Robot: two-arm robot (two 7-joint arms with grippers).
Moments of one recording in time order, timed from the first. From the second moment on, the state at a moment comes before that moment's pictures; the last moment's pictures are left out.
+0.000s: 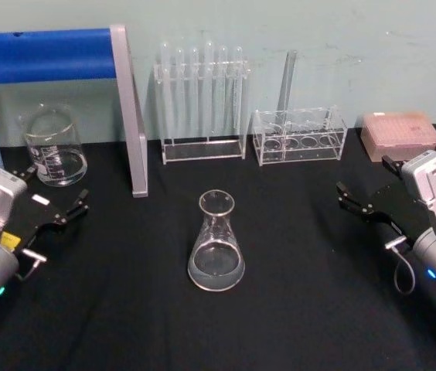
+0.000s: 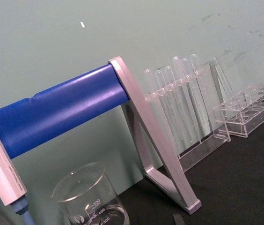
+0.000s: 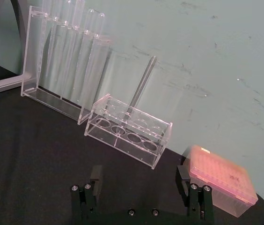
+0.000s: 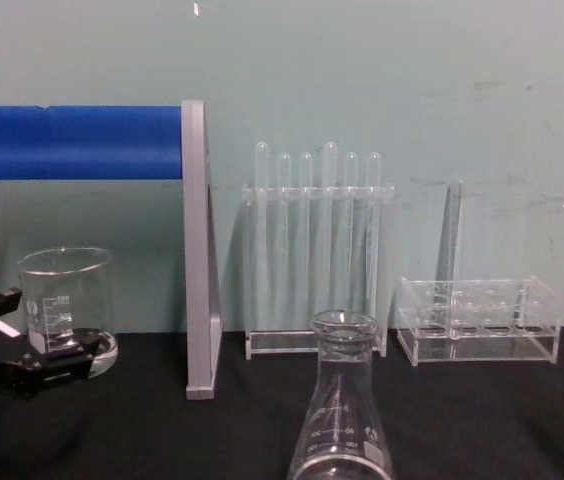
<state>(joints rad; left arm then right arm) -0.20 0.60 0.45 -1.41 -0.25 -0.12 0.03 0.20 0.60 -0.45 -1.41 0.25 -0.12 -0.03</state>
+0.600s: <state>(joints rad) -0.20 0.60 0.45 -1.41 -0.25 -0.12 0.03 0.20 0.60 -0.45 -1.41 0.25 -0.12 -0.03</state>
